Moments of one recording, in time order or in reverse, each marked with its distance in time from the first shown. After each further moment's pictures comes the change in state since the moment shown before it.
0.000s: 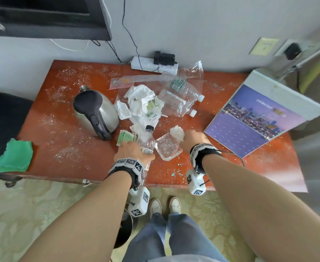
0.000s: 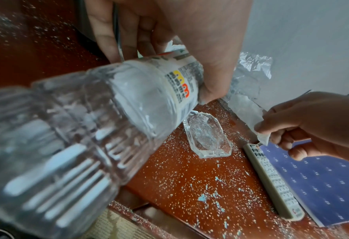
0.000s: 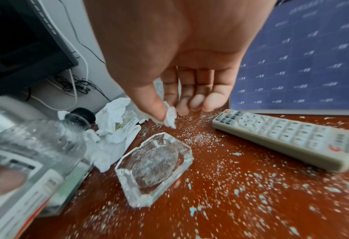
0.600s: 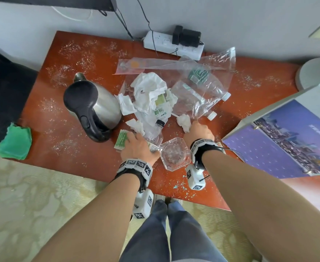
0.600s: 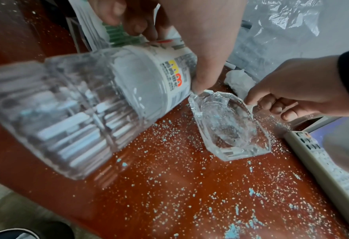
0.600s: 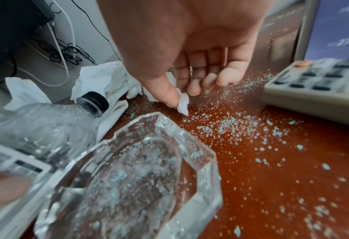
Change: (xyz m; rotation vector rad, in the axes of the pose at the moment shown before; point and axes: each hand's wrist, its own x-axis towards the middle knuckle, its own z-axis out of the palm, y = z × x) left_hand 0.059 0.040 0.021 0.117 0.083 -0.076; right_hand 0.103 -0.019 0.012 -0.008 -0.068 0.032
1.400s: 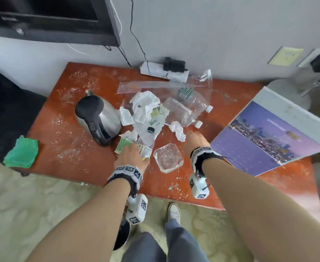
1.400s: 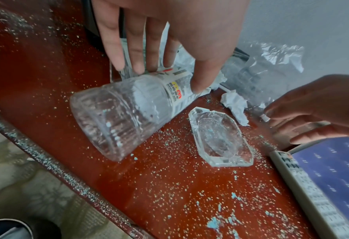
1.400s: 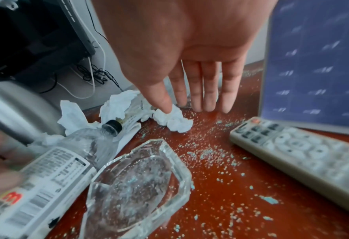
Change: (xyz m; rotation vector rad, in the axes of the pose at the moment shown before) left_hand -0.036 -0.024 -0.010 -0.172 -0.026 0.016; right_hand -0.046 0.022 -0.019 0.017 0.075 -0.150
